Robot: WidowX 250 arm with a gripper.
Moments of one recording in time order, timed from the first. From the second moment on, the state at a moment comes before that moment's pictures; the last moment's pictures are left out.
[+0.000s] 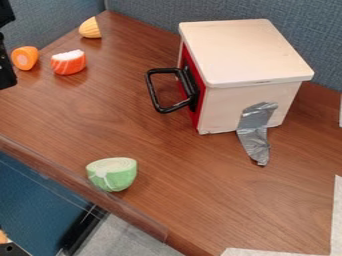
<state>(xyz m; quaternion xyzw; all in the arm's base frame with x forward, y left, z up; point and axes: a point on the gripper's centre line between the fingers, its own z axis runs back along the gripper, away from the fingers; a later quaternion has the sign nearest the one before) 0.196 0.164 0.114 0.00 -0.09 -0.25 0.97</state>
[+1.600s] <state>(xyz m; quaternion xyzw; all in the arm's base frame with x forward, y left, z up) 0.282 0.107 0.078 -0.10 -0.19 0.14 0.97</state>
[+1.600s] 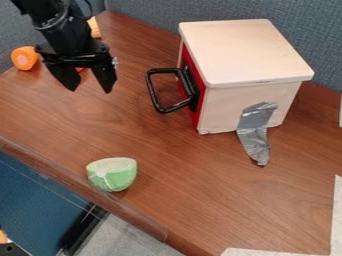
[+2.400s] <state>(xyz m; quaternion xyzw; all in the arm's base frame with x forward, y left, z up) 0.321 0.070 0.066 -0.12 -0.21 0.18 0.95</state>
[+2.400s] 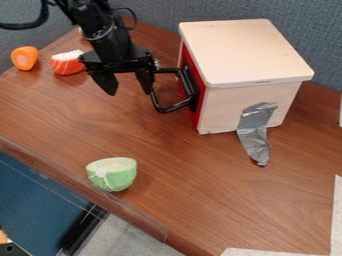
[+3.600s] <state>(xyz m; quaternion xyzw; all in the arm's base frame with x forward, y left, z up) 0.360 0.058 0.036 -0.10 -0.21 0.23 0.95</state>
